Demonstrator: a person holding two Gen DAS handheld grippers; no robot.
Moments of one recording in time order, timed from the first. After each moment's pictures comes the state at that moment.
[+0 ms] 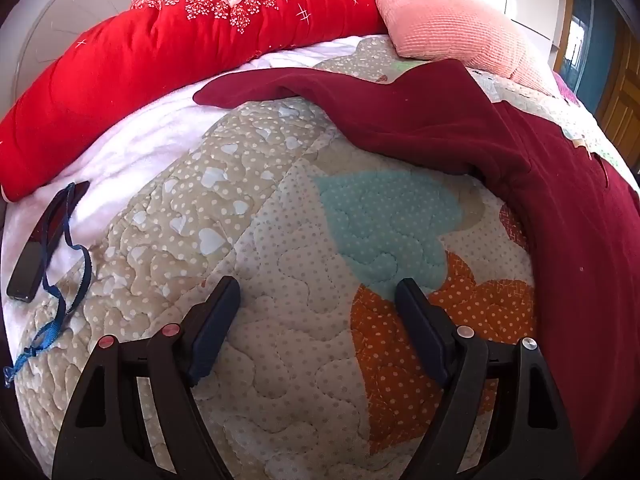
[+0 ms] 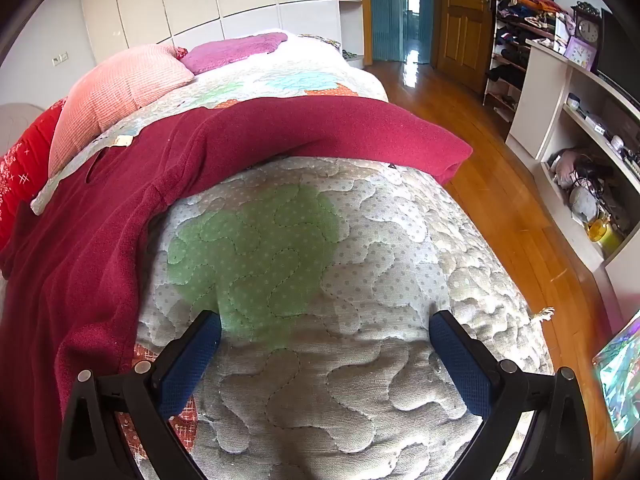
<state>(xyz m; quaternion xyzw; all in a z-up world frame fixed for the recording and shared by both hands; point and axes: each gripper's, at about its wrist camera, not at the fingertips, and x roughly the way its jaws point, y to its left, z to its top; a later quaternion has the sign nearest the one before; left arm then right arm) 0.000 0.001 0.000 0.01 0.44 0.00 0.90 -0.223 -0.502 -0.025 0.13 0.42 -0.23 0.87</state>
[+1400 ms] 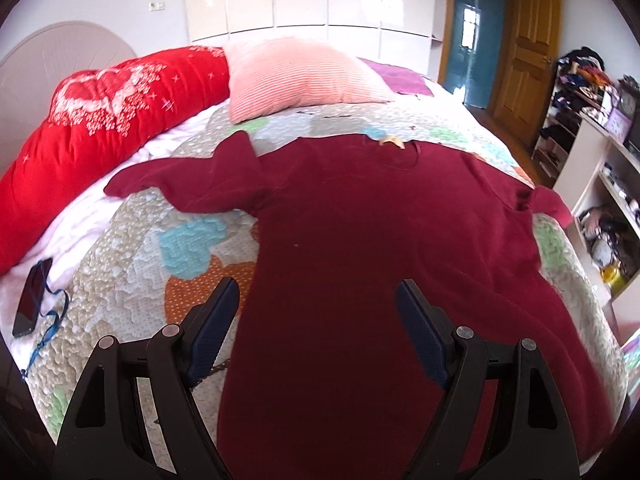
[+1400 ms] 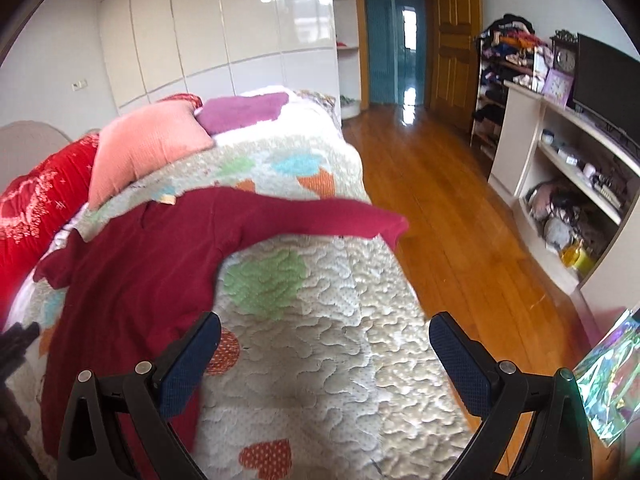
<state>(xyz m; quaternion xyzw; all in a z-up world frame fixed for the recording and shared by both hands) -0.124 -0.123 0.101 0.07 0.37 -0.18 0.91 -0.322 -0.470 0.103 0.11 0.35 -0.24 0.90</state>
